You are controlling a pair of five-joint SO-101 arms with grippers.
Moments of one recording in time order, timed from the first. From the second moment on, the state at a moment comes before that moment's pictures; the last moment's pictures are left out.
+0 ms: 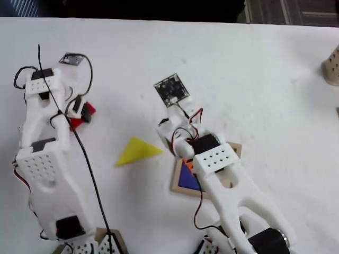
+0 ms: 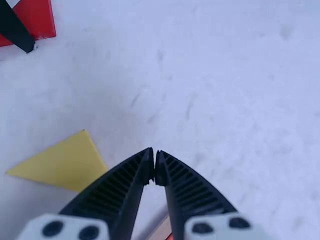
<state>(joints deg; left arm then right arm) -22.6 41.6 -21.1 75.5 -20.3 -28.0 -25.3 48.1 32.5 8.8</state>
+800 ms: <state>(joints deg) -18.9 42.7 -26.6 72.4 -7.9 -28.0 -25.3 48.1 32.5 8.8</state>
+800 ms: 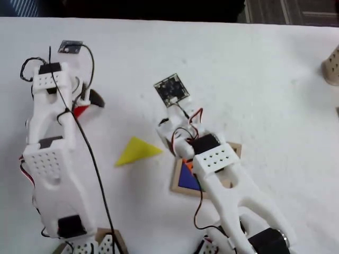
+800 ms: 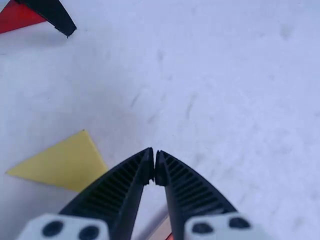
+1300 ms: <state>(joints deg) -21.0 42.7 -32.4 73.4 -7.7 -28.0 -25.3 48.1 32.5 8.8</state>
